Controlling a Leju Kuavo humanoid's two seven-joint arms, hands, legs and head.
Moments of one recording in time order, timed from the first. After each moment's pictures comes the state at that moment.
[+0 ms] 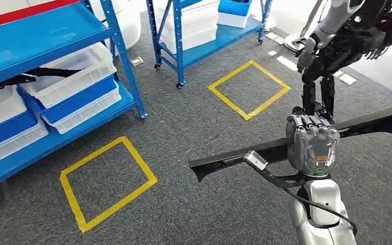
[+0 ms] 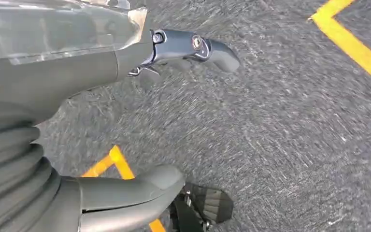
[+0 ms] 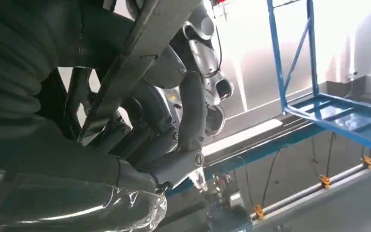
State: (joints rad) left arm -0.10 -0.12 0.57 -0.21 -0.44 0.37 -0.36; right arm -0.18 -0.05 0.15 -1.66 1.47 -0.63 0.02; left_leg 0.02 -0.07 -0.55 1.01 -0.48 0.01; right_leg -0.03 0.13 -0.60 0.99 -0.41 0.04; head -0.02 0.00
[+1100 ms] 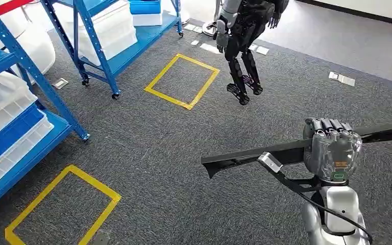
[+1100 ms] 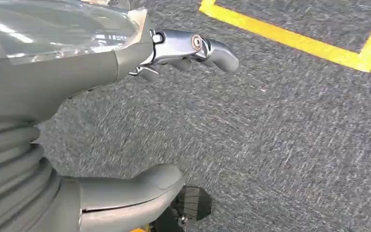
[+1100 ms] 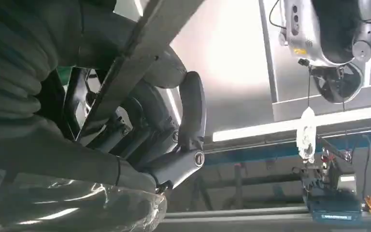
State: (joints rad) left arm -0.17 -0.13 0.55 -0.21 -0.49 0.36 -0.34; right arm -0.15 -0.09 0.08 -1.72 1.47 -0.64 0.01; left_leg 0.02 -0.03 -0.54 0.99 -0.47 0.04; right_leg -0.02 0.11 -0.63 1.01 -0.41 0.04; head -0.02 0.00
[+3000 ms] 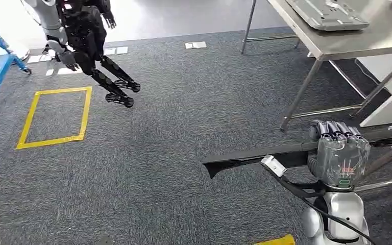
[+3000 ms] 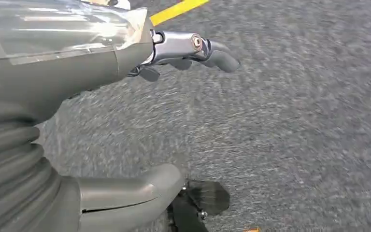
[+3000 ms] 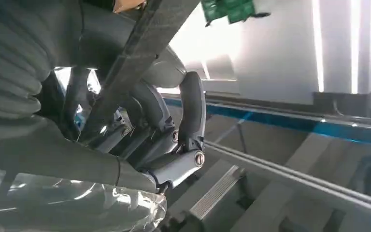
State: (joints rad) left arm -0.15 -0.12 0.54 -0.21 -0.55 0.32 -0.29; right arm -0.12 -0.05 0.07 -1.78 1.47 -0.64 0.00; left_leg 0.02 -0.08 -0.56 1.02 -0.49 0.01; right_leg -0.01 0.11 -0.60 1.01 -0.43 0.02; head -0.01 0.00
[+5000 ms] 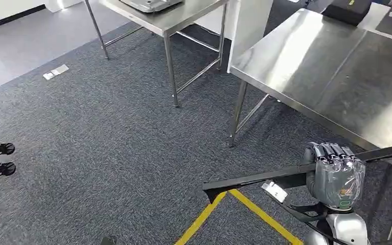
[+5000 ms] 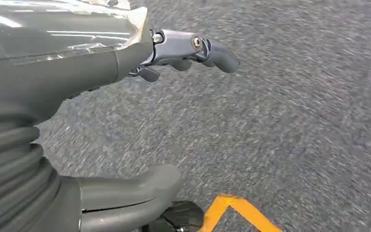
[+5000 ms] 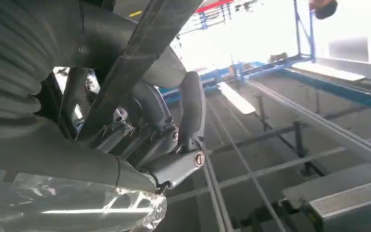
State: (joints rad) left arm -0.12 -0.14 0.56 -0.21 -0.56 0.41 -0.49; right arm 0.01 -0.10 0.07 -1.79 1.35 -0.69 -0.09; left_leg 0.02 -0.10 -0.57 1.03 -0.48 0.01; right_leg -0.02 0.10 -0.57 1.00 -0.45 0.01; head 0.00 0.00
